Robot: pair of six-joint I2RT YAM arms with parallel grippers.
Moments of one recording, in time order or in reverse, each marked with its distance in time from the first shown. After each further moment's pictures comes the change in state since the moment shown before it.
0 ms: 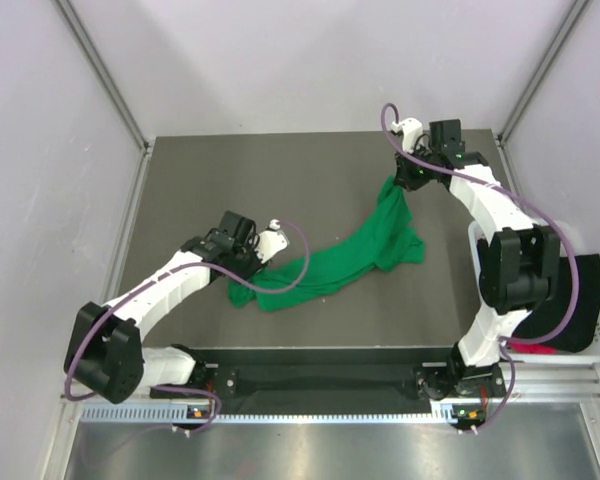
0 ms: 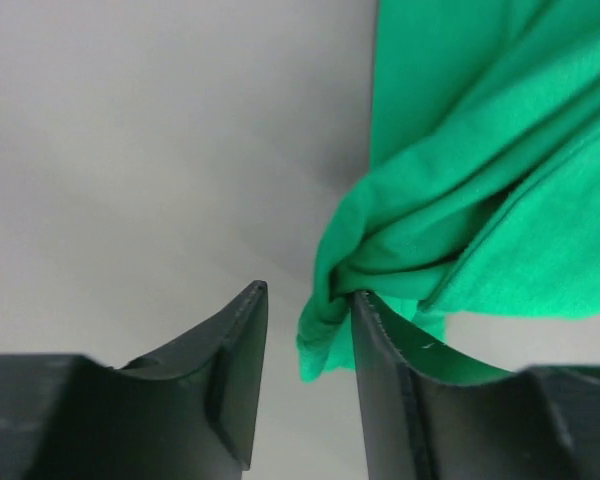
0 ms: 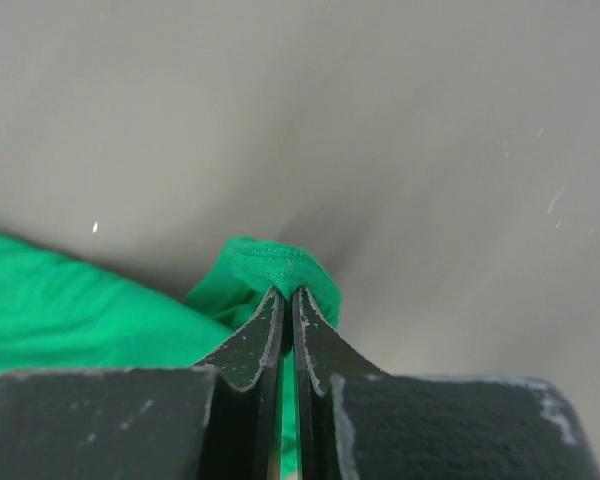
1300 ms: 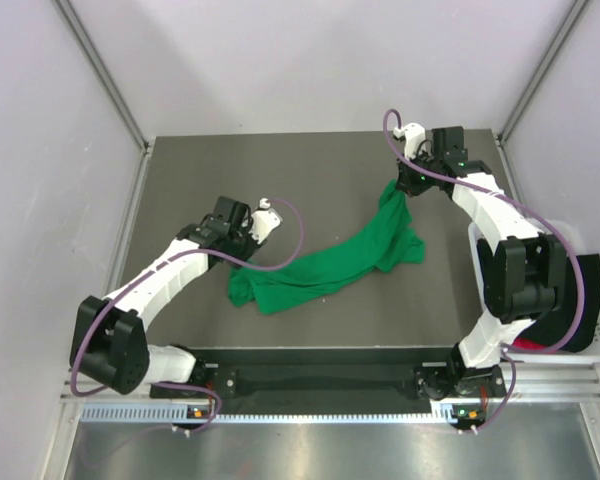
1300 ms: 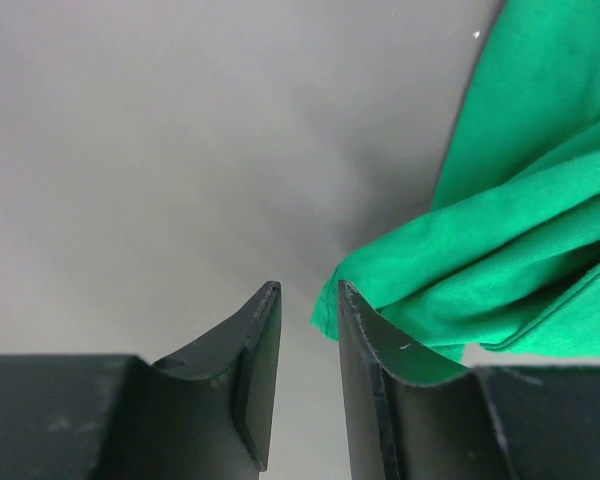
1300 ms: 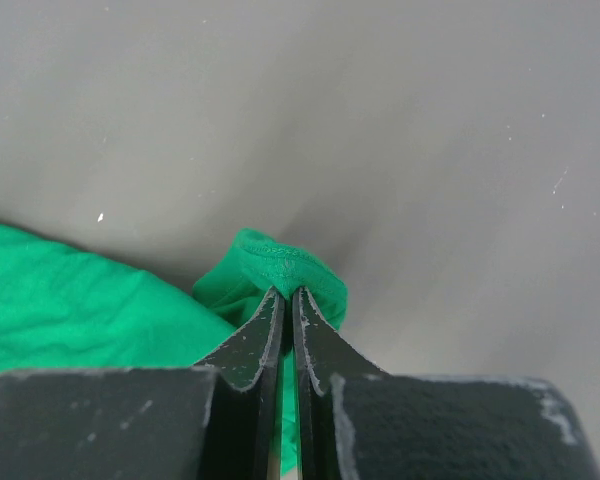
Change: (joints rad) left arm 0.068 0.053 0.120 -0.006 -0.010 -0.119; right arm 0.002 -0.065 -0.091 0.054 0.011 0.016
